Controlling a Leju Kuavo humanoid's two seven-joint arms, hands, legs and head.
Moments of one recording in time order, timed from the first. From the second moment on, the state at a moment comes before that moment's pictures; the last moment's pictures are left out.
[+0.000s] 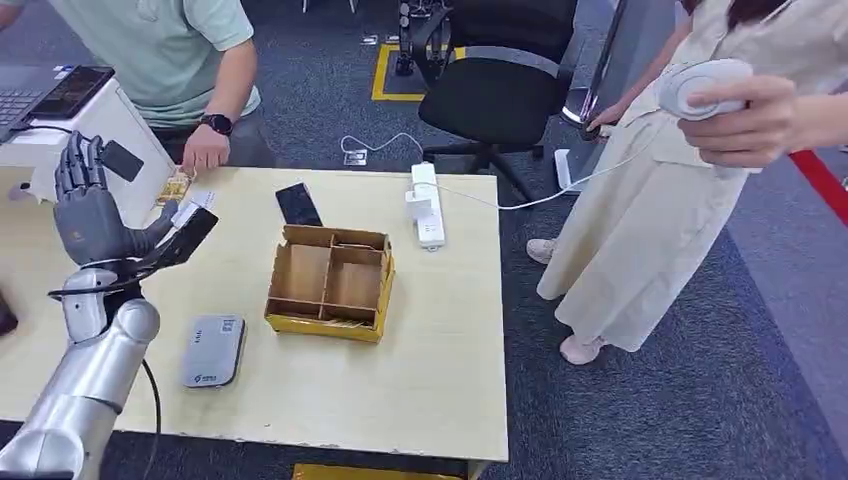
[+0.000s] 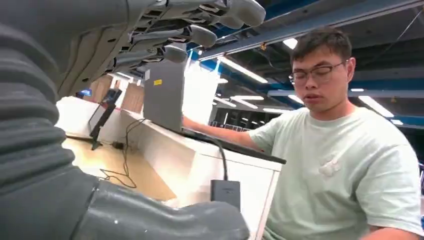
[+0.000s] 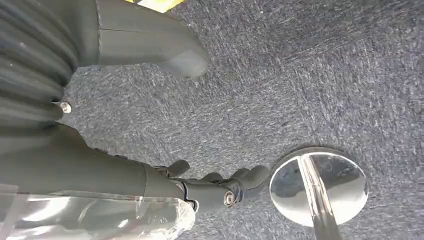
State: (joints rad) left arm -0.47 0.32 -0.07 -1.09 -0.83 0.63 -0.14; right arm -0.05 0.25 -0.85 -0.31 0.71 -0.62 -0.42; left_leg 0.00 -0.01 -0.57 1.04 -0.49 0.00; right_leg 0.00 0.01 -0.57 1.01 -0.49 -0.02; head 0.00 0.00
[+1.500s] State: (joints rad) left arm 0.18 -0.02 0.03 -1.90 -0.74 0.67 -0.29; right arm 0.00 0.30 -0.86 -0.42 0.87 -0.58 -0.35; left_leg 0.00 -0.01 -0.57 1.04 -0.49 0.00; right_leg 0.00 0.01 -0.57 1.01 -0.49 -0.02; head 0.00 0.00
